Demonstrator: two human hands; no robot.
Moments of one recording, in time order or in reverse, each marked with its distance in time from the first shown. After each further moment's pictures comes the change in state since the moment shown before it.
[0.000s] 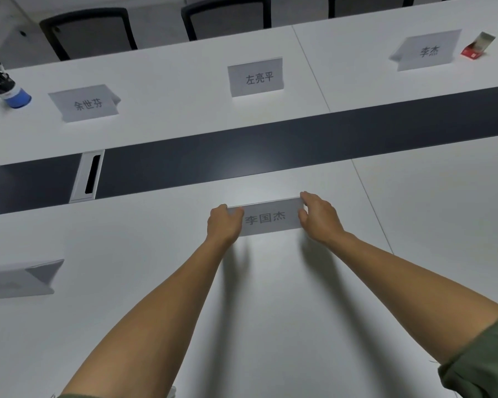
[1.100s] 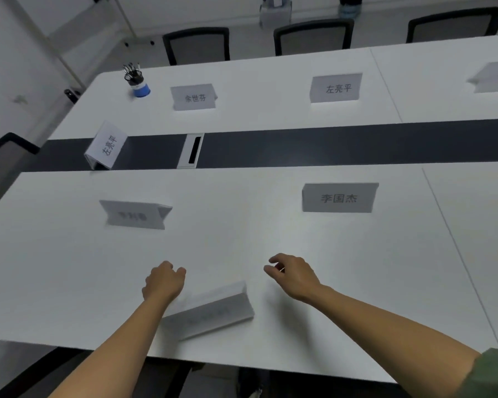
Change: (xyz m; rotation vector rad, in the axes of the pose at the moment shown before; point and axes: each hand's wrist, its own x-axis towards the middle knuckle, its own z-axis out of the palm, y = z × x) left_hand -0.148 -0.284 -0.219 0.346 0.218 -0.382; right_hand -0.207 -0.183 0.110 0.183 -0.462 -0.061
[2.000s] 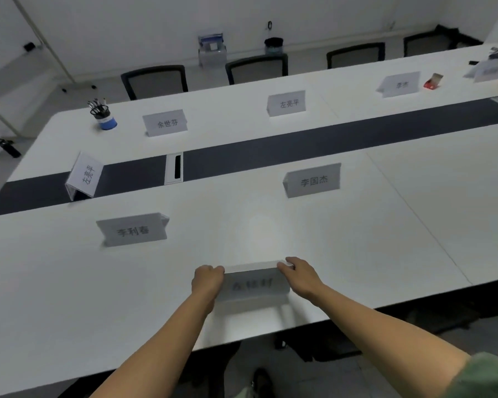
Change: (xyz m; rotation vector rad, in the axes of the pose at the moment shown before) left_hand -0.055 -0.029 -0.002 -0.513 -0.295 0.170; right_hand -0.090 -0.041 0.095 0.277 0.265 0.279
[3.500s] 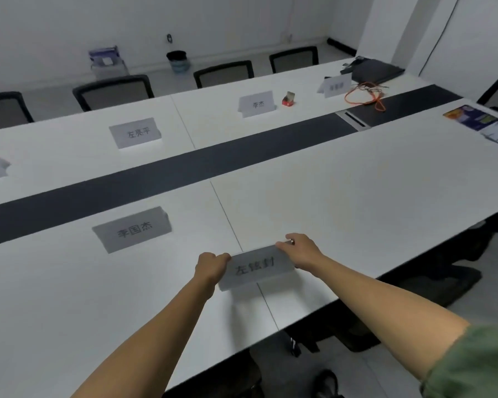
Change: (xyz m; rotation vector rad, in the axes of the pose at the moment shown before) left_hand -0.107 0.239 0.498 0.127 -0.269 0.161; right_hand 0.067 0.269 -0.487 0.072 0.202 0.146
